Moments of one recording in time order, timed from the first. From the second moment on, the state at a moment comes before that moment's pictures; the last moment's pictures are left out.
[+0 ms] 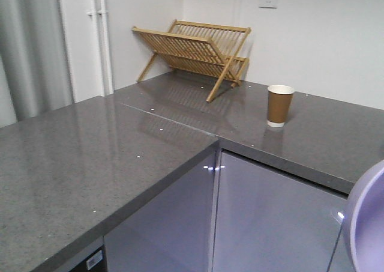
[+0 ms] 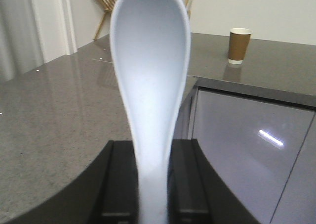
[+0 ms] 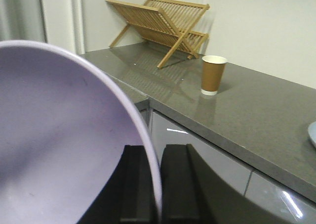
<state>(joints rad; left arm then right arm) -0.18 0.47 -0.88 -0.14 0.68 0.07 0.03 0.45 -0.82 0.23 0.60 -0.24</state>
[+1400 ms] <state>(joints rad) -0.18 0.47 -0.88 -0.14 0.68 0.07 0.03 0.45 -0.82 0.23 0.60 -0.24</state>
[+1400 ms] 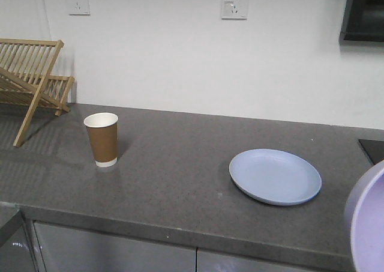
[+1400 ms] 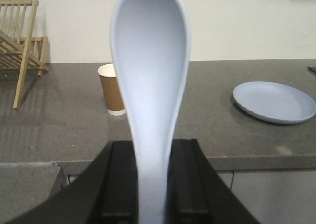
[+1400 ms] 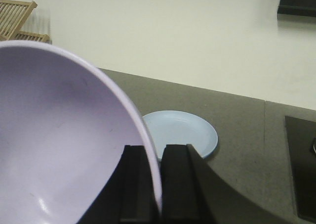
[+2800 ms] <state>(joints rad) -0.18 0.48 -0.88 -0.14 0.68 0.07 0.03 0.45 -0.82 0.23 0.60 -0.24</state>
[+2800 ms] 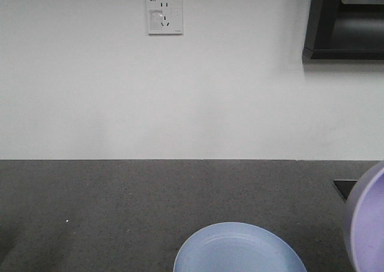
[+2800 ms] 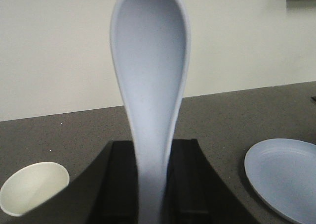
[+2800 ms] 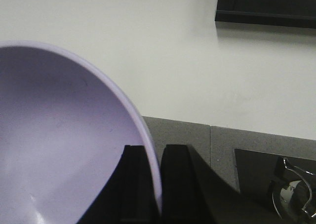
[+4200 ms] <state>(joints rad) -0.18 0.48 -0.88 -0.14 0.61 0.07 0.22 0.95 -0.93 0.21 0.75 -0.21</state>
